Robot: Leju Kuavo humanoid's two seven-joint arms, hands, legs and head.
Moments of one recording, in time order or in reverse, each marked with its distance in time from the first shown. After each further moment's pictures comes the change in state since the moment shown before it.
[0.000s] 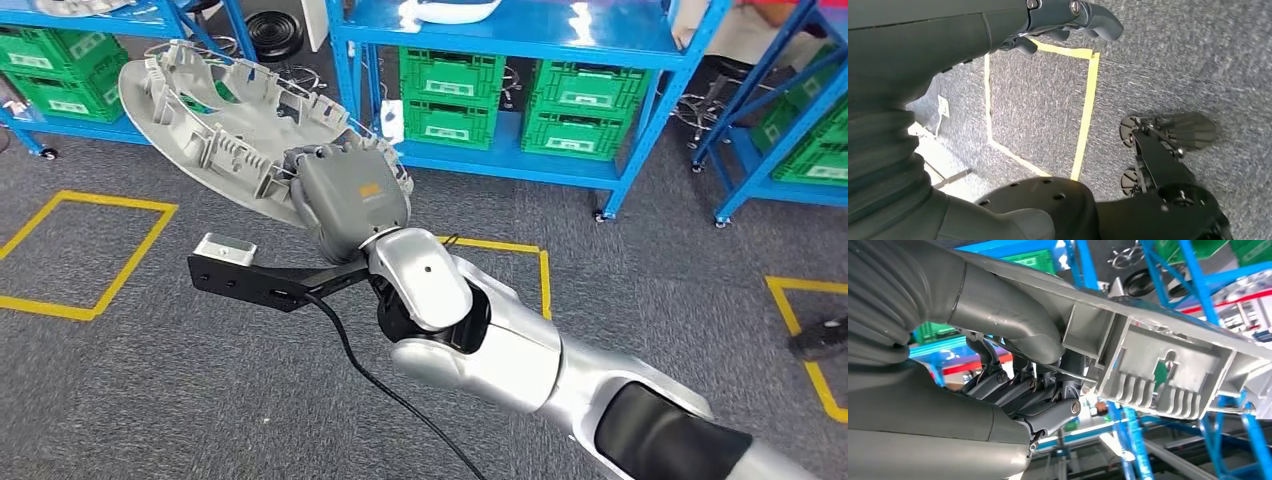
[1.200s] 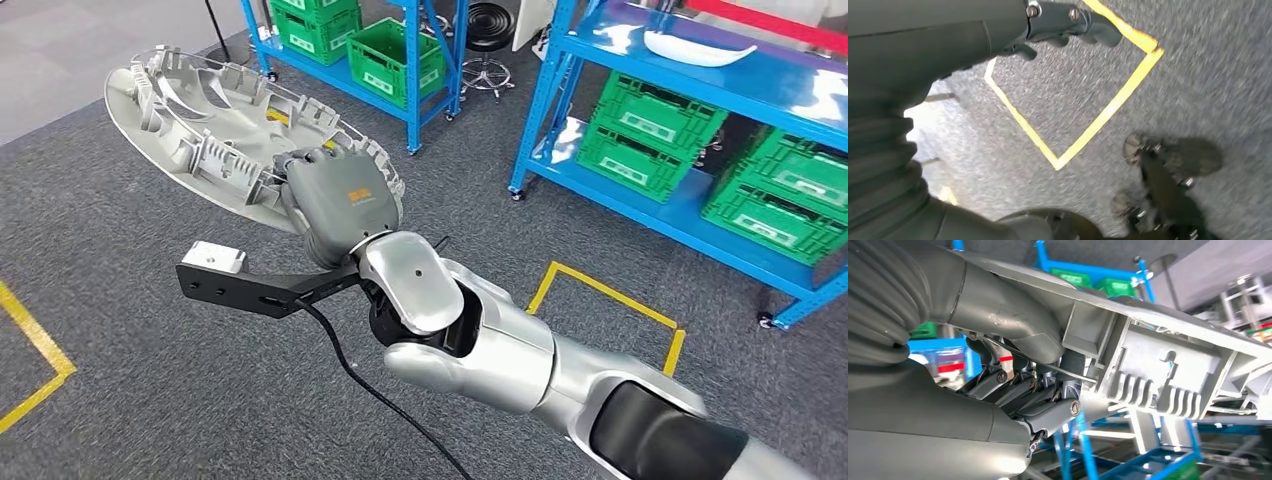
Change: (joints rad) left arm 0.011 0.000 0.001 0.002 0.017 -0.001 -0.010; right arm -0.006 0.016 0.022 0.018 0.000 -0.005 0.000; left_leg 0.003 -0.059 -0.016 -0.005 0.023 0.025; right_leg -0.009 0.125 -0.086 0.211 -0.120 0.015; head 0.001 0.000
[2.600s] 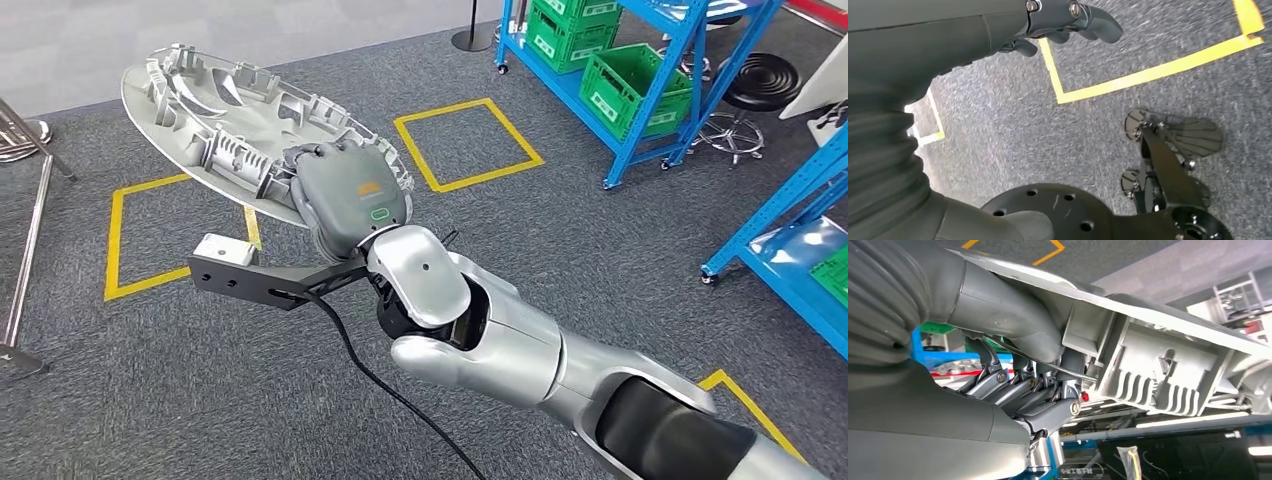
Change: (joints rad) left arm -0.005 -0.012 0.000 0.002 0.006 0.008 0.004; right arm -0.021 -0.019 0.000 0.003 0.000 -0.002 0.000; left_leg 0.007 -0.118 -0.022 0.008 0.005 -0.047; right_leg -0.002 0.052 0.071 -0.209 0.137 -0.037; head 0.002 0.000
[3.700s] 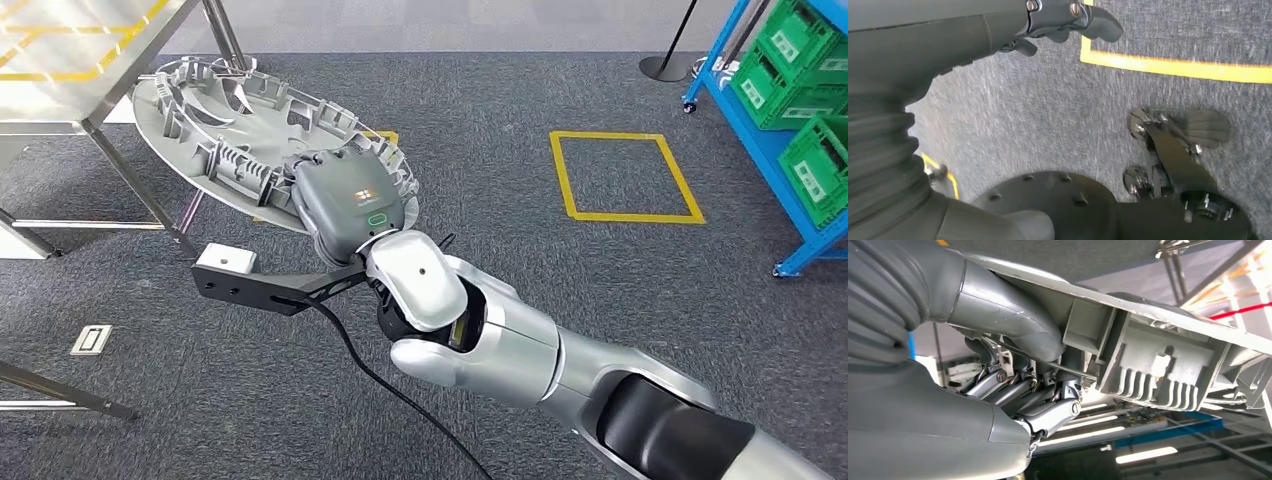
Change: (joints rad) left arm -0.002 -0.007 0.000 0.000 -0.008 -0.004 0.000; right arm 0.013 -0.020 0.019 0.001 0.021 0.000 0.000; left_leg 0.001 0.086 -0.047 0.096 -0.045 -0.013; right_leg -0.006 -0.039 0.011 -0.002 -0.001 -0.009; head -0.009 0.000
